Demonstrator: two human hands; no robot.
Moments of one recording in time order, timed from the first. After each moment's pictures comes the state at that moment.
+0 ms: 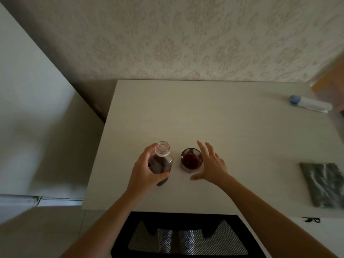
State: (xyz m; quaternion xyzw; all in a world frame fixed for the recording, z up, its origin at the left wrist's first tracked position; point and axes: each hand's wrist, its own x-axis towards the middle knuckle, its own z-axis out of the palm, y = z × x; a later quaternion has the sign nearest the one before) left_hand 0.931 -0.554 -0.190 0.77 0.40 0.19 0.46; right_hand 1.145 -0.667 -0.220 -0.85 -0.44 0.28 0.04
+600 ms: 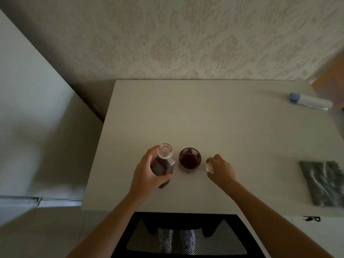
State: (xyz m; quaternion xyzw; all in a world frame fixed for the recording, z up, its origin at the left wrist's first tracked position) left_hand 0.939 -0.566 -0.190 0.77 0.41 0.18 0.46; right_hand 1.161 -0.697 -0.243 -0.88 -0.43 0.20 0.06
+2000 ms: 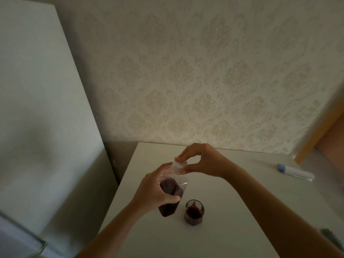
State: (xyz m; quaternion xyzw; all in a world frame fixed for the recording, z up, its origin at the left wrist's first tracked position) left_hand 0.923 -0.563 -0.028 0.85 0.30 0.22 0.37; right_hand 1.116 -0.631 0.054 -0.64 -0.69 0.17 0.28
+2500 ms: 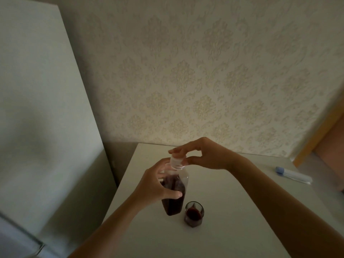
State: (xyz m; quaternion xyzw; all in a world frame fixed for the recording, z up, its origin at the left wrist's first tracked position) left_hand 0.922 -0.557 -0.010 0.81 0.29 0.23 0.45; right_hand 1.111 -0.623 0.086 -0.57 -0.75 0.21 0.25
